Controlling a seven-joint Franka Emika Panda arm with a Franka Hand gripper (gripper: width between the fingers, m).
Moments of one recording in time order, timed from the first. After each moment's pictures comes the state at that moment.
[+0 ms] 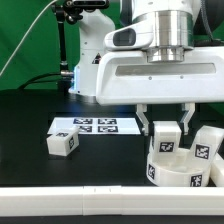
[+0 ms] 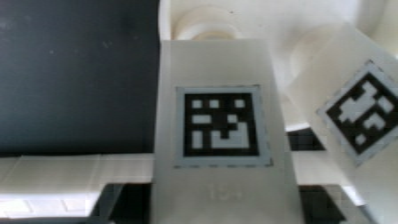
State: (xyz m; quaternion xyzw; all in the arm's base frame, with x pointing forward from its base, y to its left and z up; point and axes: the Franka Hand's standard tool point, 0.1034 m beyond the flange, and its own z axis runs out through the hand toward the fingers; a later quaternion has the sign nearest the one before) arm 0.609 0.065 0.080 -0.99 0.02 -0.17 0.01
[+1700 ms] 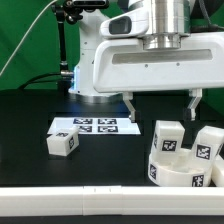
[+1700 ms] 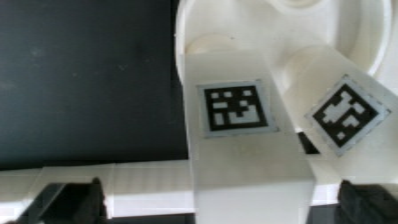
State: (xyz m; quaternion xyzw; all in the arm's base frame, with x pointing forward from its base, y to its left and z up) arm 0.598 0.058 0.097 -0.99 0.04 -0.12 0.02
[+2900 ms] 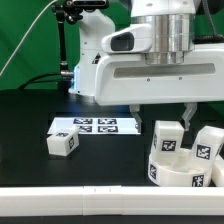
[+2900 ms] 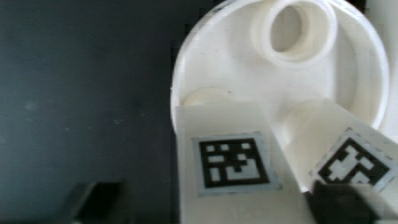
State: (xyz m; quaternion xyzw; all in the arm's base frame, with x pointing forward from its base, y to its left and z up) arm 0.594 0.061 0.082 -1.00 0.03 -0.02 0.03
